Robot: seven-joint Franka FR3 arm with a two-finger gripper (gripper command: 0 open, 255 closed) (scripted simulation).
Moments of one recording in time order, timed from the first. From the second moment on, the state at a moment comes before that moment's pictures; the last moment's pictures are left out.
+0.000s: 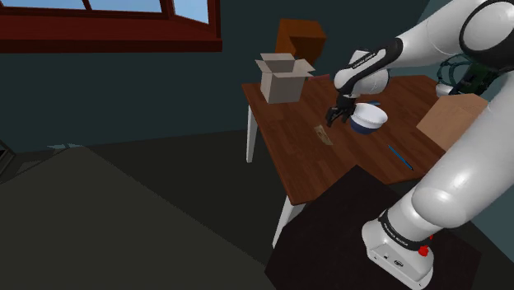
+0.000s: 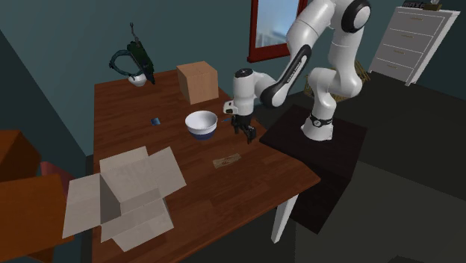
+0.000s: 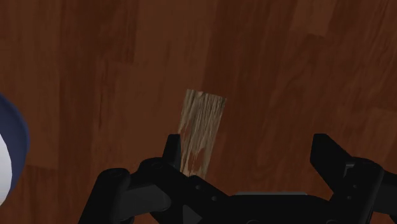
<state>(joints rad) -0.11 0.10 -0.42 -2.38 0.05 2.44 -0.33</state>
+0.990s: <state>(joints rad) -0.26 0.53 -0.33 -2.14 0.28 2.62 -0.51</state>
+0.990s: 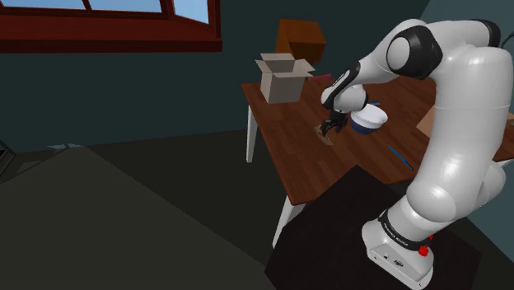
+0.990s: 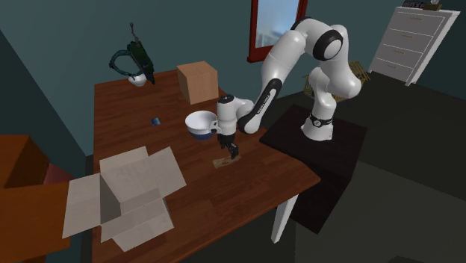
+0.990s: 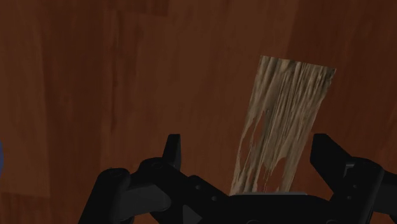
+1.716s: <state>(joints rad) -0.27 0.55 -0.32 -2.14 0.29 2.63 -0.52</state>
